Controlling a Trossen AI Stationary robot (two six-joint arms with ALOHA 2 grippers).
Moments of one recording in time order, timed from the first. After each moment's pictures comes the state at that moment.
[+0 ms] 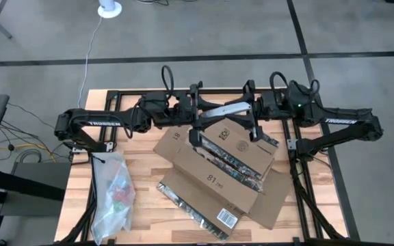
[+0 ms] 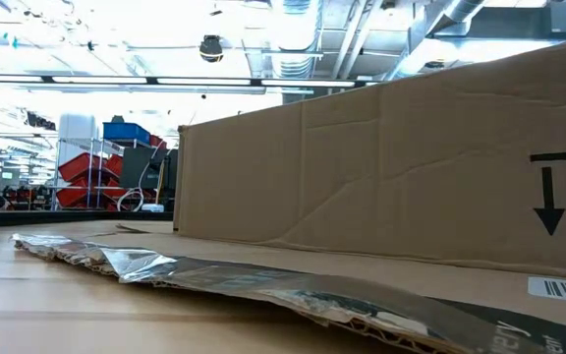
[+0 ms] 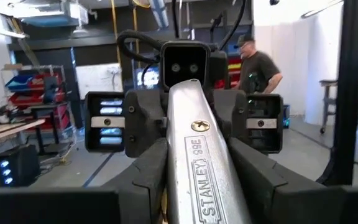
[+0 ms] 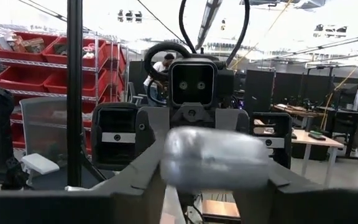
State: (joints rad) left arm 0.04 1.56 1.48 0.29 -0.02 0.09; right arm -0.07 1.11 1.11 0.18 -0.14 -0.07
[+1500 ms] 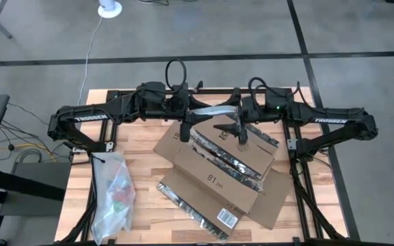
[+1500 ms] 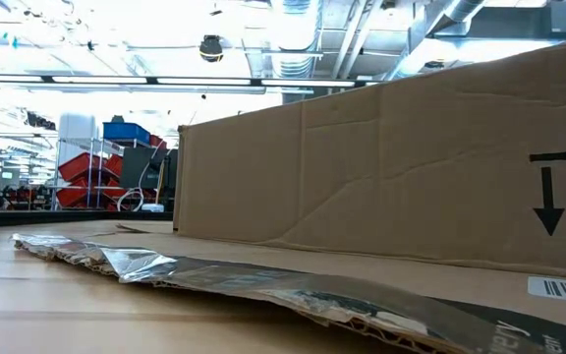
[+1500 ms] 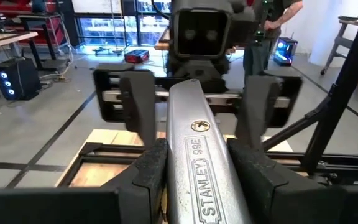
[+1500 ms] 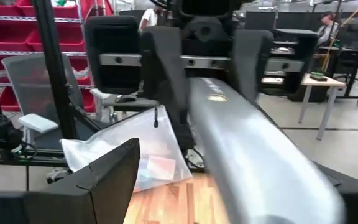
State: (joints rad) left arm 0.08 1.48 1.57 -0.21 0.02 0.00; right arm -0.11 1.18 1.12 0.06 -0.16 -0.04
